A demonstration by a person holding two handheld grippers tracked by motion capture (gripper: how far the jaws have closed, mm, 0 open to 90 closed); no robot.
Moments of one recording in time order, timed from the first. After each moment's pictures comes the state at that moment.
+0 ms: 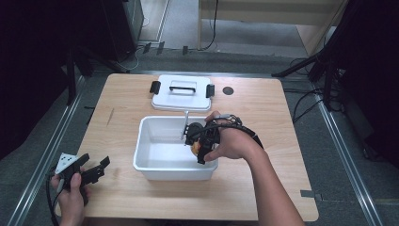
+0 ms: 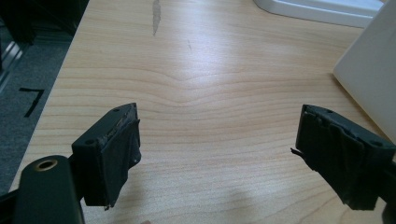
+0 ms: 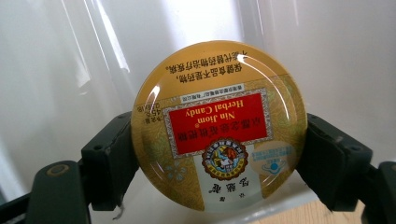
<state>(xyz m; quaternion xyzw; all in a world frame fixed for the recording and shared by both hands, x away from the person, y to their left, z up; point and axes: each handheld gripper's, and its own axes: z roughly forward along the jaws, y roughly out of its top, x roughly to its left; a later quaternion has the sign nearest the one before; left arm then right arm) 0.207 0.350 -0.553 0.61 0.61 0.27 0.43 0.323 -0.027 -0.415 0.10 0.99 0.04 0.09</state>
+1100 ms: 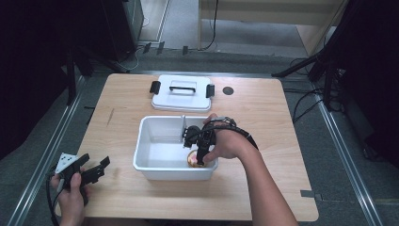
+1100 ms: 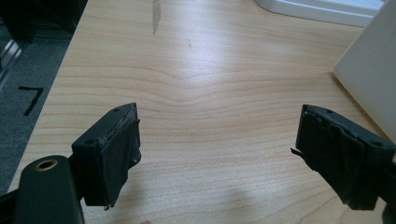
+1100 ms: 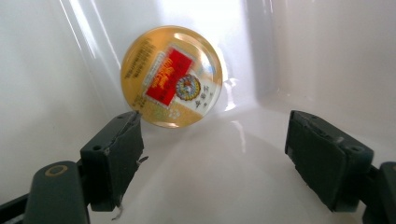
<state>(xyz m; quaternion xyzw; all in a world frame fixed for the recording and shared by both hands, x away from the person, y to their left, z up) 0.207 0.350 -0.553 0.61 0.61 0.26 0.43 0.330 -0.021 -0.438 0.10 0.99 0.00 0.09</state>
